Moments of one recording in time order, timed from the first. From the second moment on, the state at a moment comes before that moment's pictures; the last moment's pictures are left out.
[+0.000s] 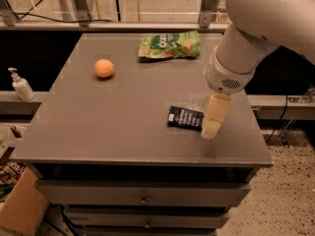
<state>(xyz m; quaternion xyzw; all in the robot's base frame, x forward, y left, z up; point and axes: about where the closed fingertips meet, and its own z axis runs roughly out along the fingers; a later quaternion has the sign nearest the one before) 0.515 -0.127 0.860 -0.65 0.75 0.00 0.14</state>
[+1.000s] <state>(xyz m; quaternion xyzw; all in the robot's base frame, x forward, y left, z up) 0.522 -0.115 0.824 -0.64 0.76 0.03 0.11</state>
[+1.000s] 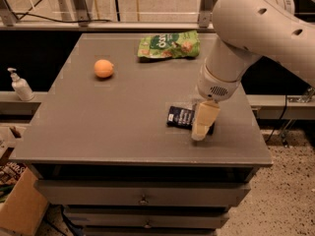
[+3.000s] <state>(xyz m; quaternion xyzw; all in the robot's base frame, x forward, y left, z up) 0.511 -0.123 0.861 -0.61 0.78 0.06 0.13</state>
